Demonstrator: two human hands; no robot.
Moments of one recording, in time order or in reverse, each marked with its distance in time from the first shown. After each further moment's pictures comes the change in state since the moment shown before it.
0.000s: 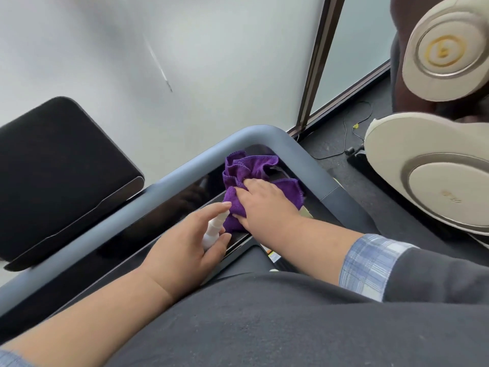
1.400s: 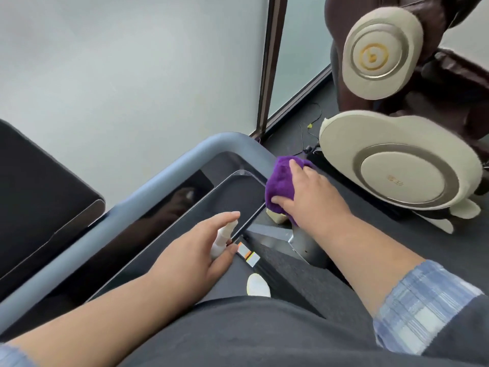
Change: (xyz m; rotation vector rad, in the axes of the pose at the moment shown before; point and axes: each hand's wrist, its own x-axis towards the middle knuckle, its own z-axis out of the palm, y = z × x) left_hand 0.023 0.005 0.025 -0.054 -0.196 0.143; right_hand -0.063 0.083 -0.032 0.054 0.188 0.594
